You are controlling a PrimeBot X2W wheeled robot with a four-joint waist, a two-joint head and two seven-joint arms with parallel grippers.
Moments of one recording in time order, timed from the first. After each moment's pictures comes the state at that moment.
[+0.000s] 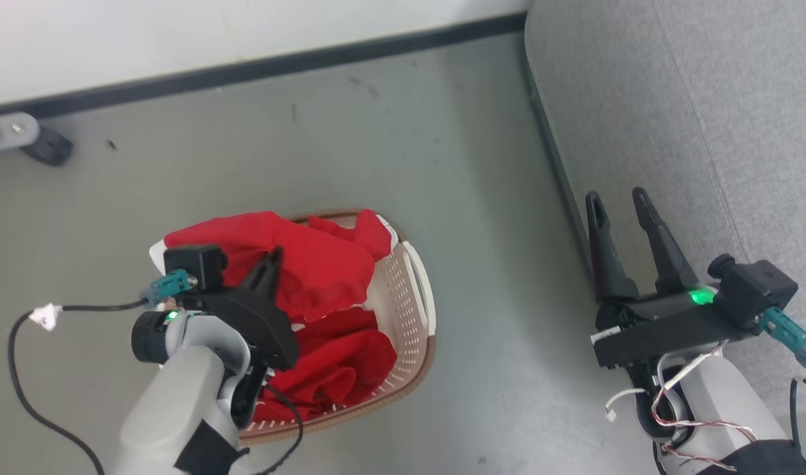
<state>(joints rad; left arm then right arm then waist) -0.75 0.07 -0.36 0.95 -0.61 -0.13 -0.10 -0.49 -0.13 0.27 0.27 0.47 0.08 -0.26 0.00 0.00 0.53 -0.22</state>
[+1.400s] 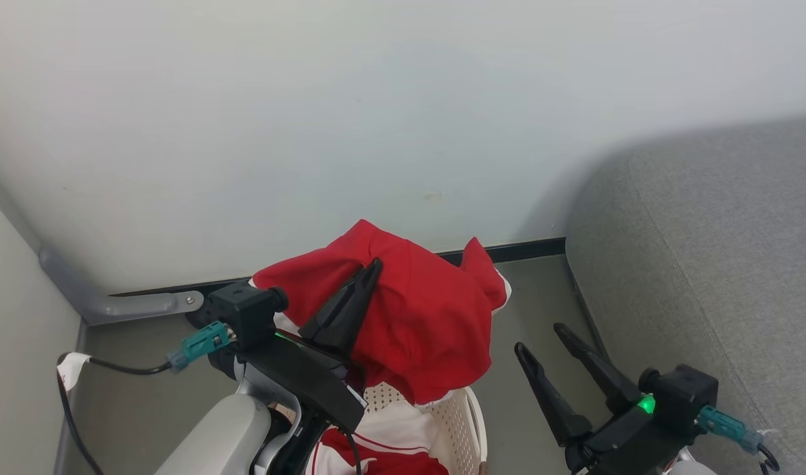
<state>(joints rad) -0.51 0.18 -0.59 0.28 -0.85 -0.13 -0.13 -0.28 -0.30 0.56 0.21 0.56 0.12 -0.25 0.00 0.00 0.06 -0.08</state>
